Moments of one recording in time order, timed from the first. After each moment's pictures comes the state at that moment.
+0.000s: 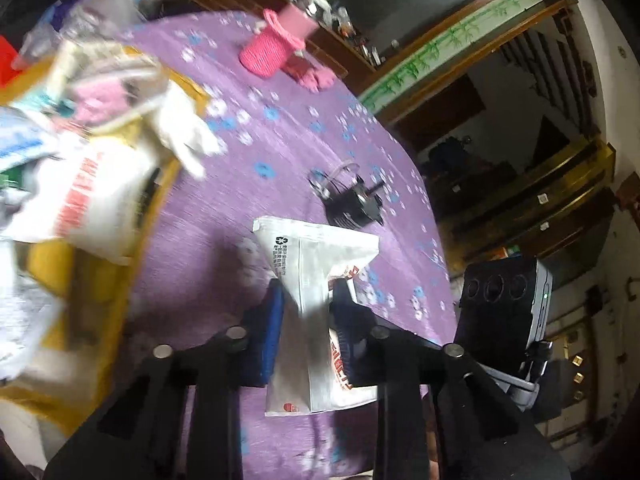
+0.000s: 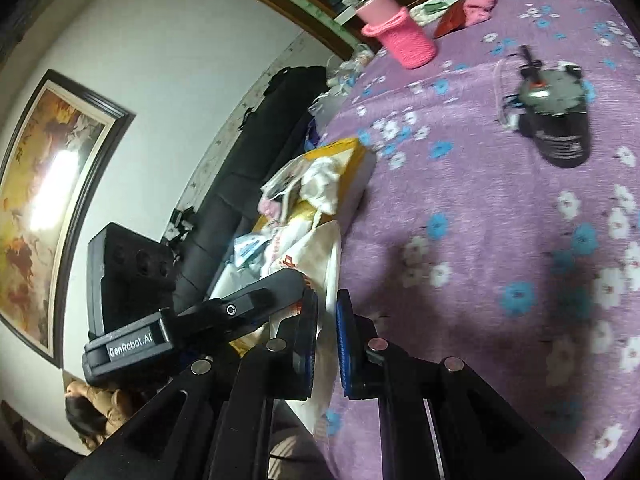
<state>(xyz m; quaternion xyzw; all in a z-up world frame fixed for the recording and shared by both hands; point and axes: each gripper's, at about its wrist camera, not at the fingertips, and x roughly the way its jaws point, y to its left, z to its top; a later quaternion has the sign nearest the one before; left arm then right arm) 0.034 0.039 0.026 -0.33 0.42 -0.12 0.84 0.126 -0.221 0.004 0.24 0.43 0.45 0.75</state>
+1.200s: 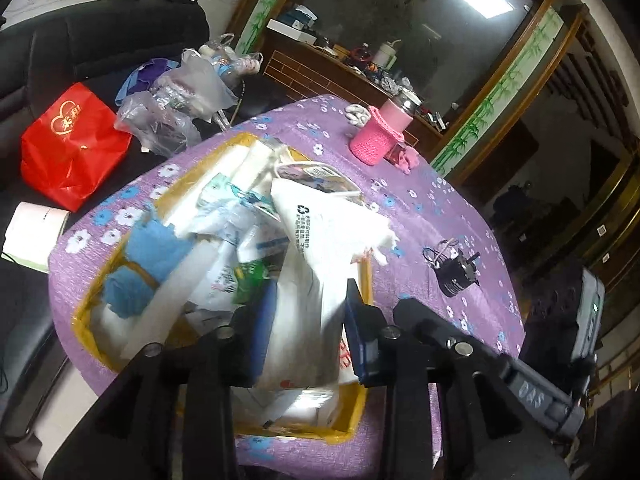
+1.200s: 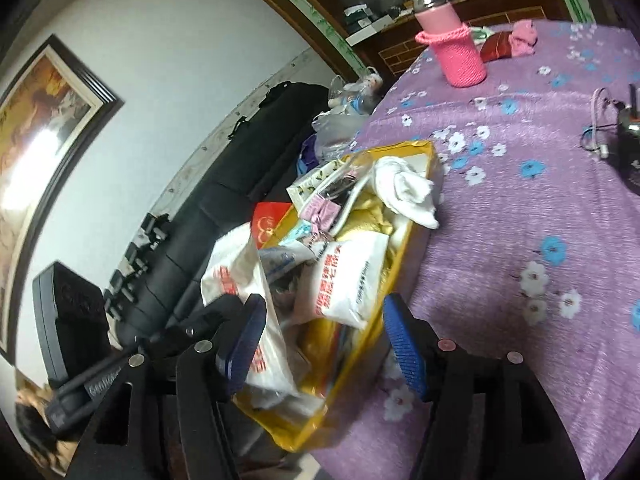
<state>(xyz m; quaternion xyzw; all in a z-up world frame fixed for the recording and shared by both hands) -0.010 0.145 0.023 -0.28 0.35 0.03 0.89 0.129 -0.022 -0.008 0.20 0.37 0.39 0.82</state>
